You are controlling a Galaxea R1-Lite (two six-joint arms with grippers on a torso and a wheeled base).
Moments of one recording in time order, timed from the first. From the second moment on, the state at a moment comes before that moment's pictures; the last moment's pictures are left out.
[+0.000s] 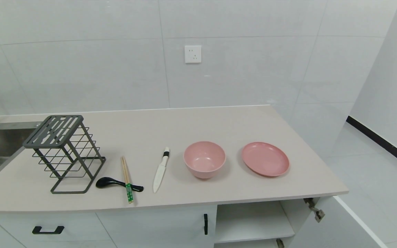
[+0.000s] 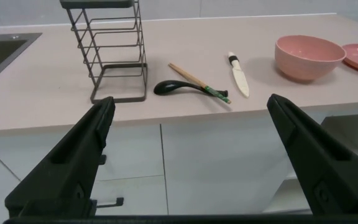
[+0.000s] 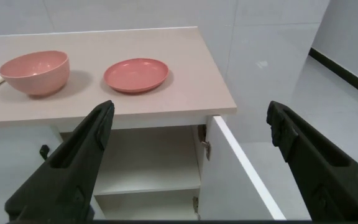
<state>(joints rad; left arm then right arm) 0.00 0.00 0.00 0.00 -0.07 0.01 0.00 0.00 0.00 0.00 0.02 0.01</state>
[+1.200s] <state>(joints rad) 0.00 0.00 0.00 0.00 -0.06 0.01 0.00 0.00 0.00 0.01 0.03 0.01</state>
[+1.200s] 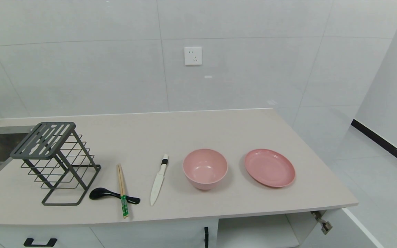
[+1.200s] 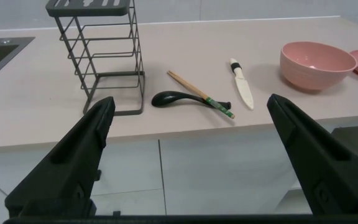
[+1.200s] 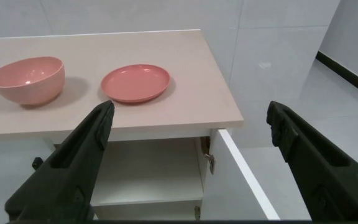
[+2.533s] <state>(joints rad) 0.00 0.00 0.00 0.00 -0.07 0.02 0.06 0.79 -0.21 -0.23 0.40 -0.14</state>
